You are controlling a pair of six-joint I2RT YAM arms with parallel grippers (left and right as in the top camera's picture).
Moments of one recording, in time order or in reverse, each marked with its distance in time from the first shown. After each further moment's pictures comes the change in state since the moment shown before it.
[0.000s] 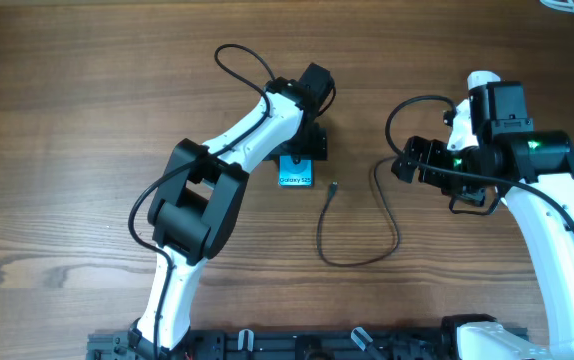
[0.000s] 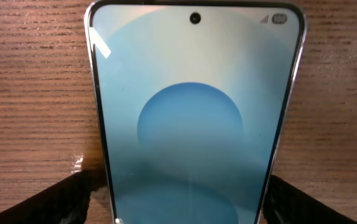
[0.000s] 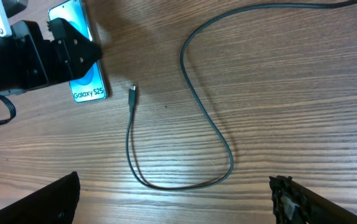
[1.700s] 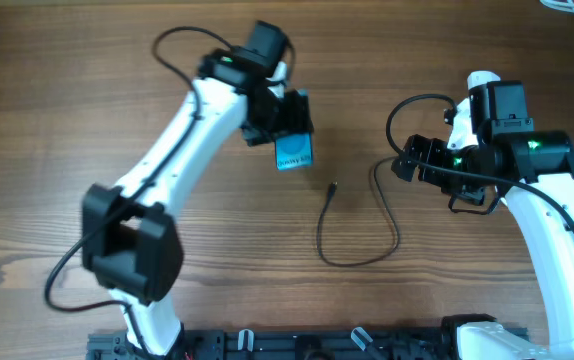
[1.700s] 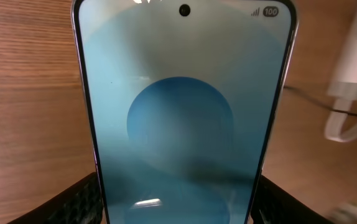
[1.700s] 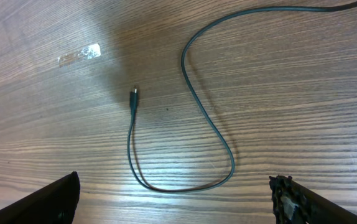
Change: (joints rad) left arm 0.153 -0.333 -0.004 -0.127 0.387 0.001; right arm 0.000 0.000 0.000 0.009 0.000 0.007
